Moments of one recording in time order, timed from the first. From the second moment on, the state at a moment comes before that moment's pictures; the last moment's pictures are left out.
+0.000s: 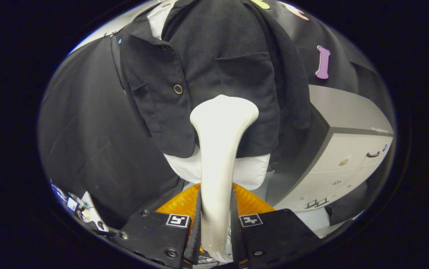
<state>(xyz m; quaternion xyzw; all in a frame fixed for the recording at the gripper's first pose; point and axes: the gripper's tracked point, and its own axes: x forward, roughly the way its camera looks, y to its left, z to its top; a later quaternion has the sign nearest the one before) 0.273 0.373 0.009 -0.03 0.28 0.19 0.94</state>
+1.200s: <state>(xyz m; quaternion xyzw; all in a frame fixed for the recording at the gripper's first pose) 0.189 0.488 0.244 -0.03 0.08 0.28 0.96</state>
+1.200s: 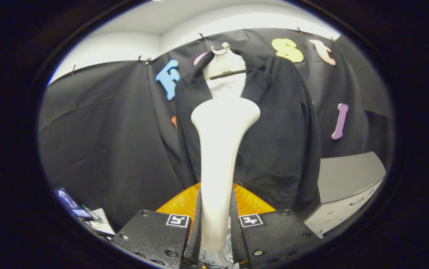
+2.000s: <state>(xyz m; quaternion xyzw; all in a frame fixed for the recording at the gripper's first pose) 0.222 0.621 0.308 -0.05 0.03 0.32 0.94</state>
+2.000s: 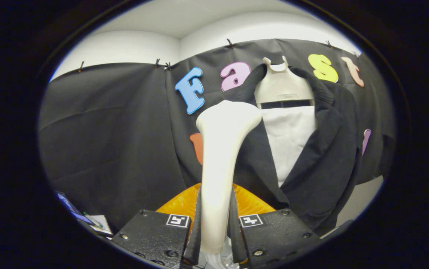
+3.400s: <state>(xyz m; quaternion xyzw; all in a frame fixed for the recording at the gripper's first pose) 0.260 0.591 0.191 -0.07 0.14 0.30 0.94</state>
